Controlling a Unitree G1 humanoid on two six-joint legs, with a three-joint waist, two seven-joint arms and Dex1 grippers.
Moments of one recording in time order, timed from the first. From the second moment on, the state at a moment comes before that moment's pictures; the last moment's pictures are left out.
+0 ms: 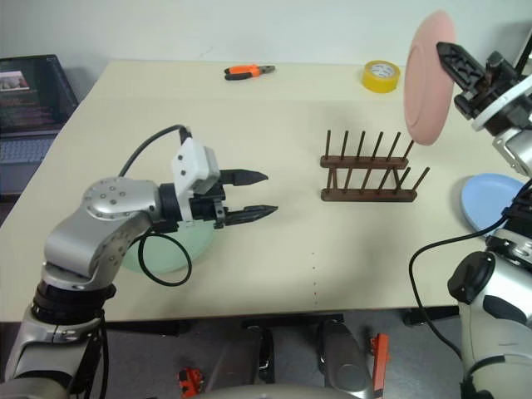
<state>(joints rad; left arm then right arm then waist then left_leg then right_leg) -0.51 0.68 -0.12 -0.37 -0.43 0.61 -0.91 -0.92 -0.61 -0.63 0.31 0.91 1.05 0.48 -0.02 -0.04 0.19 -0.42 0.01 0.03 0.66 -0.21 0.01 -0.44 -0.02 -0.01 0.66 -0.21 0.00</state>
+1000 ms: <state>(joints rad) -0.50 0.73 -0.11 -0.34 -0.41 0.61 -0.91 -0.73 -0.59 -0.72 0.35 1.08 1.05 0.39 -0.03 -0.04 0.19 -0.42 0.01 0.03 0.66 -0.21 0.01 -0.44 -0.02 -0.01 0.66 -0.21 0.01</state>
